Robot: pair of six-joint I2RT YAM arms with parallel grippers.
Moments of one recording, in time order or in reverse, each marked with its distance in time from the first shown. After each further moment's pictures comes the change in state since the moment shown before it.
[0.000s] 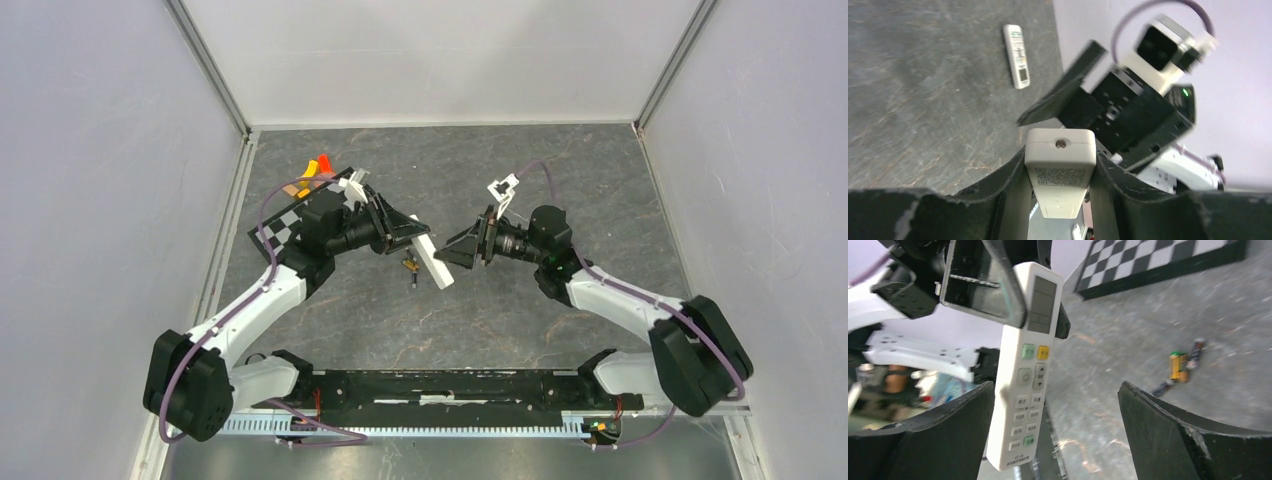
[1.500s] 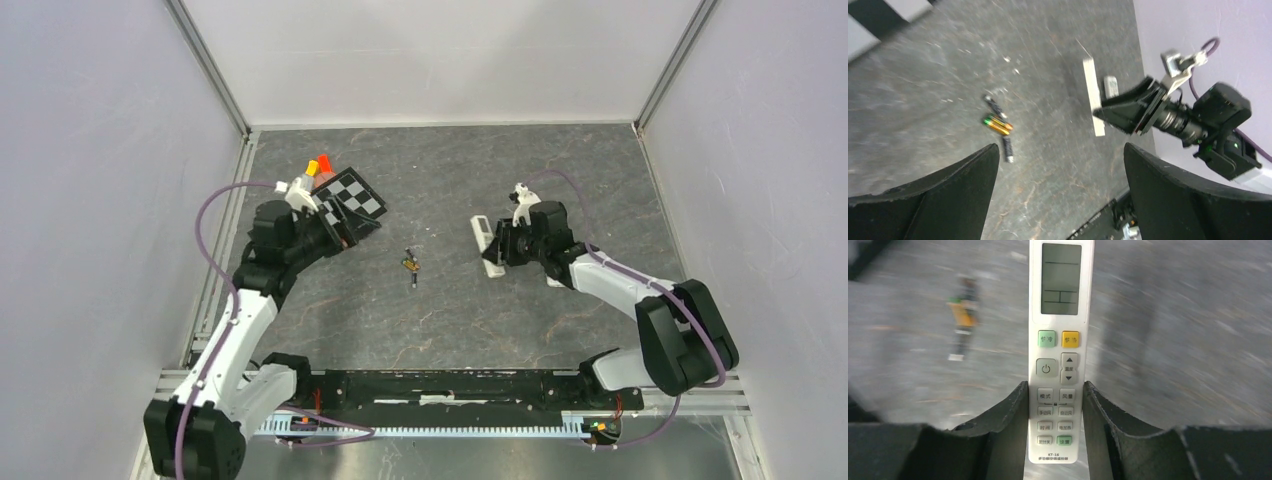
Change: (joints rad) left arm 0.328 -0.255 -0.013 -0.400 -0.134 0.426; right arm -0.158 0.066 0.047 -0.662 0.539 -0.478
